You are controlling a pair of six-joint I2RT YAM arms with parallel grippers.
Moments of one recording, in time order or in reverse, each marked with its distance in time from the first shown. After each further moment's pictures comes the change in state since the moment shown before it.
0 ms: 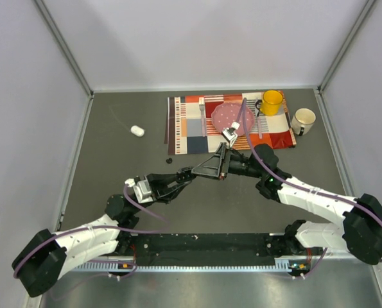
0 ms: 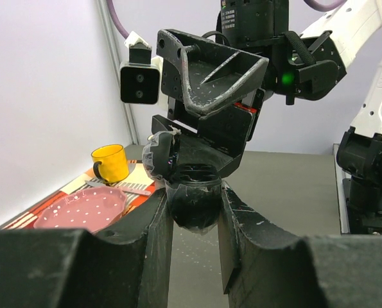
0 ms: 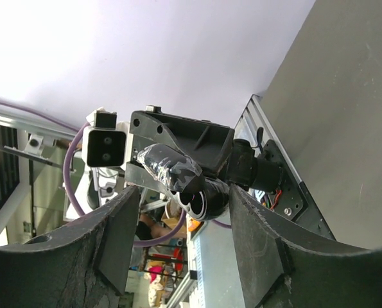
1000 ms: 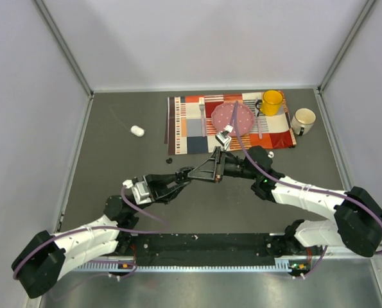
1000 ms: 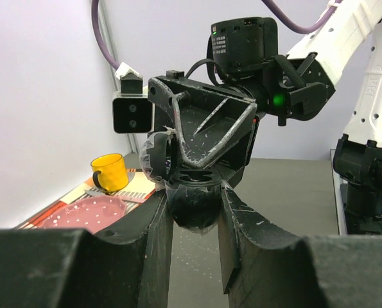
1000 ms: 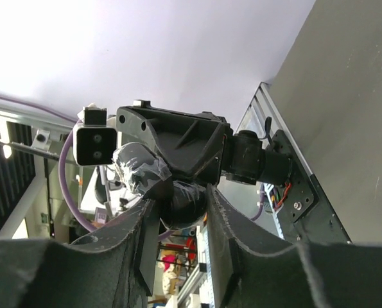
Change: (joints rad) left arm 0.000 -0.016 0.000 0.008 0.014 -0.005; right arm 0.037 0.071 -0.008 0.080 -0.005 0.043
